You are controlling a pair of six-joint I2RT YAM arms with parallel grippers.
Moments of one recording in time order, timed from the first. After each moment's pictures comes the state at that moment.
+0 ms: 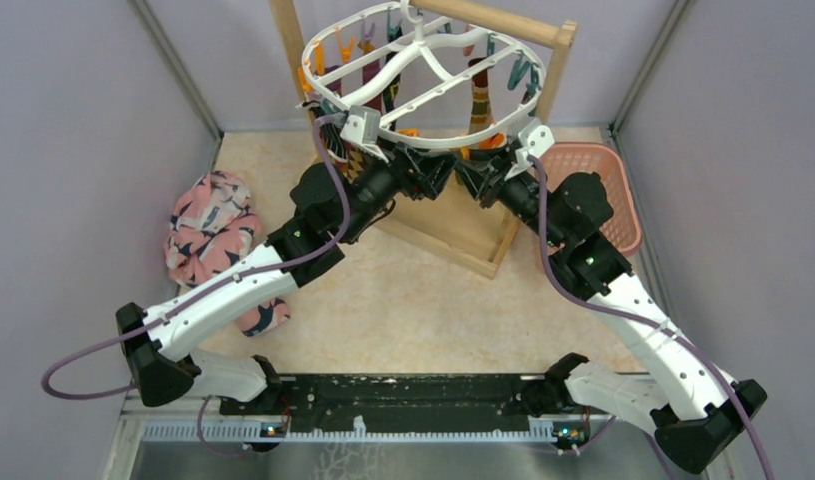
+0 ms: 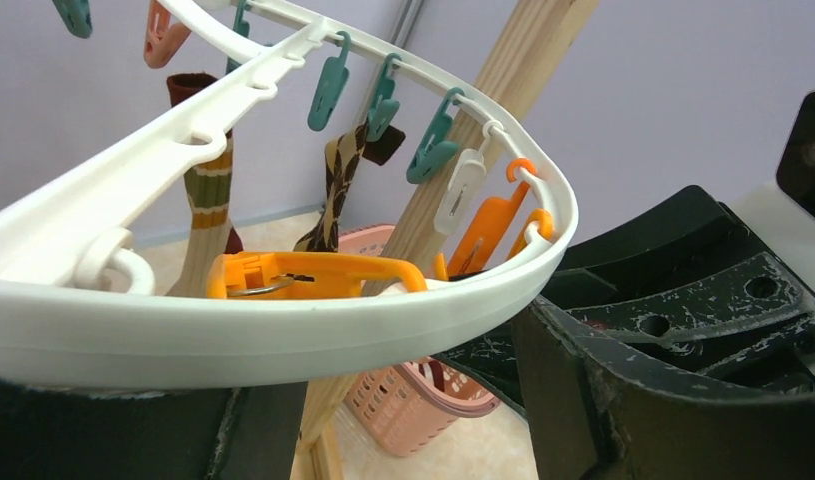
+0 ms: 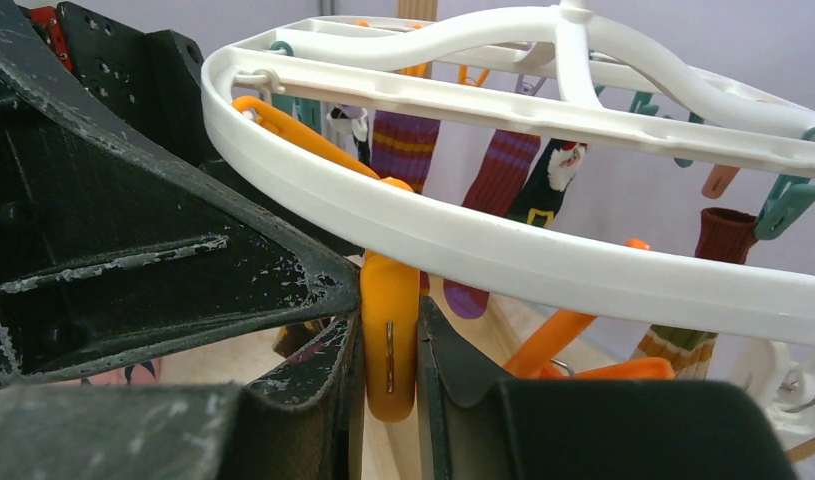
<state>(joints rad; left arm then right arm) -0.96 1.32 1.32 0.27 -0.20 -0.39 0.61 0.96 1.09 0.12 -0.21 -0.03</state>
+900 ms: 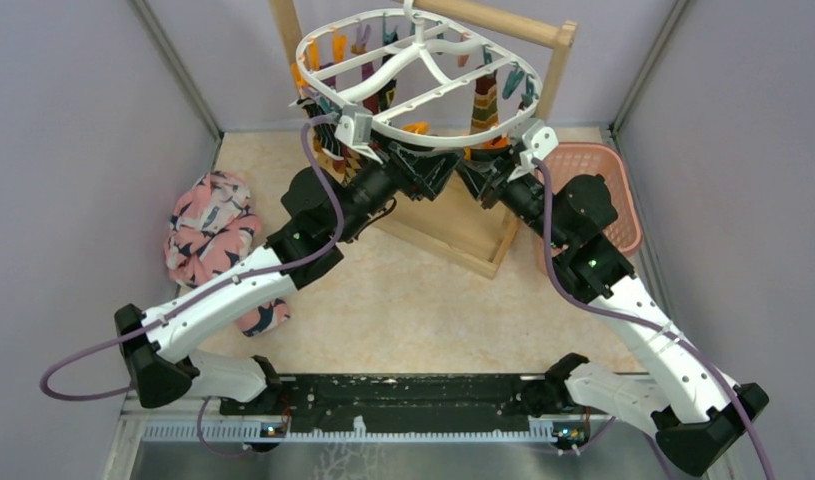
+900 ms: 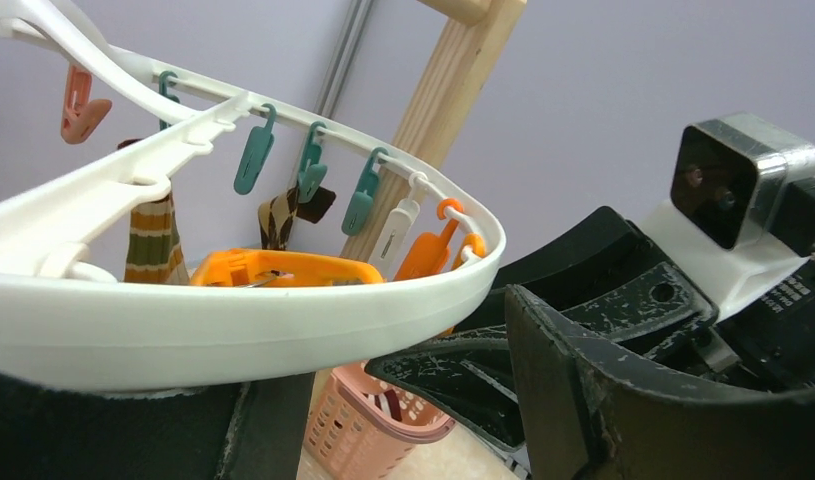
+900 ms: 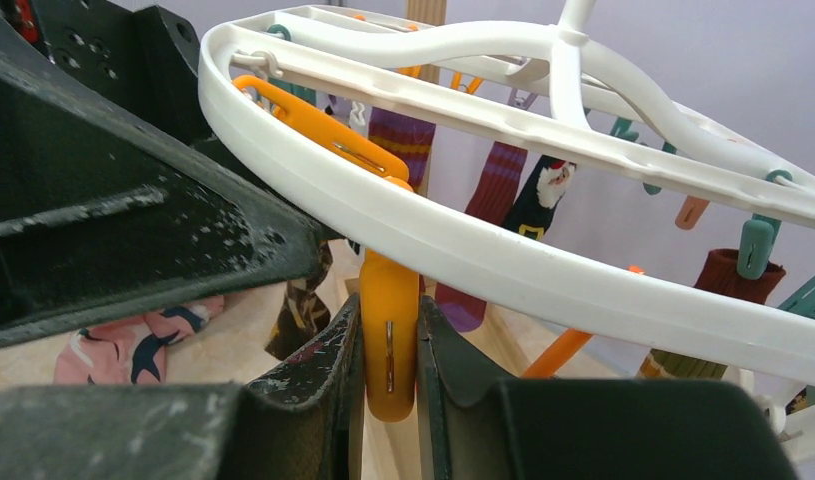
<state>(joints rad) -0.96 1.31 1.30 0.38 -0.12 -0.41 0.60 0.95 1.09 0.13 -0.21 -0.03</state>
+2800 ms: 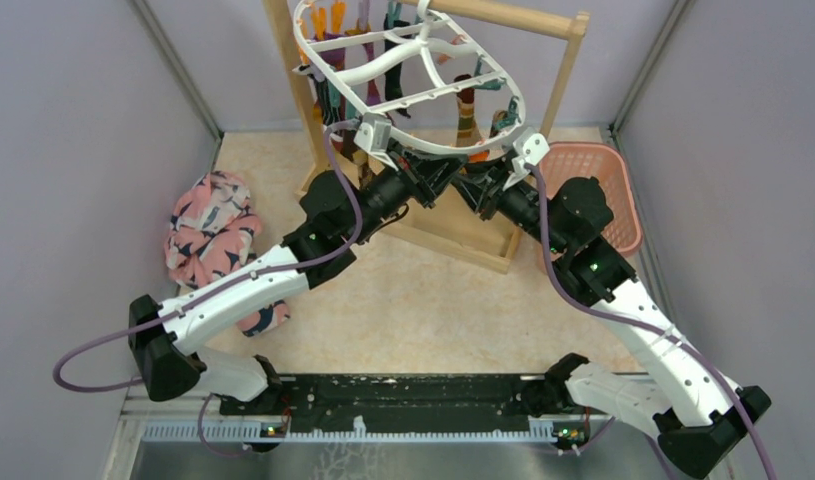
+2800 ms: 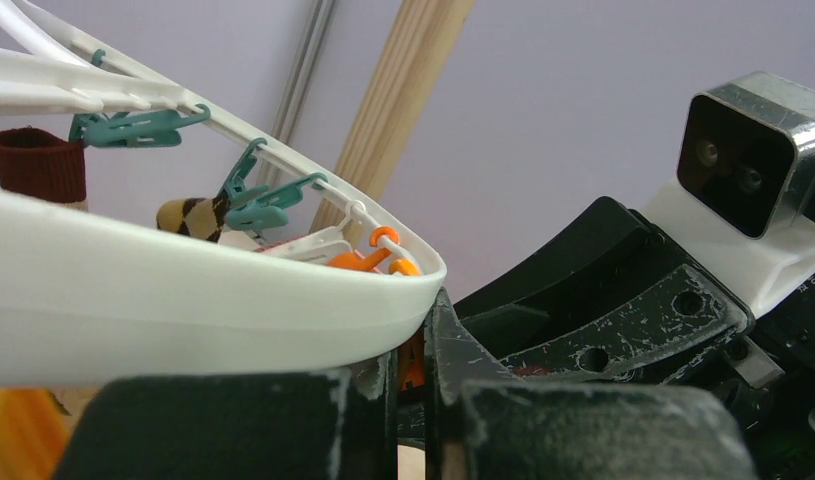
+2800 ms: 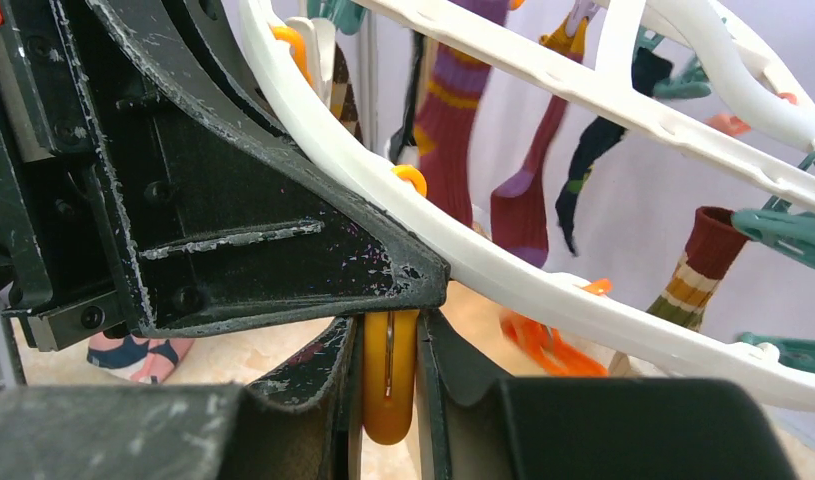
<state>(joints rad) -0.96 1.37 1.27 0.45 -0.08 -0.45 0.61 0.93 1.07 0.04 -0.24 -0.03</state>
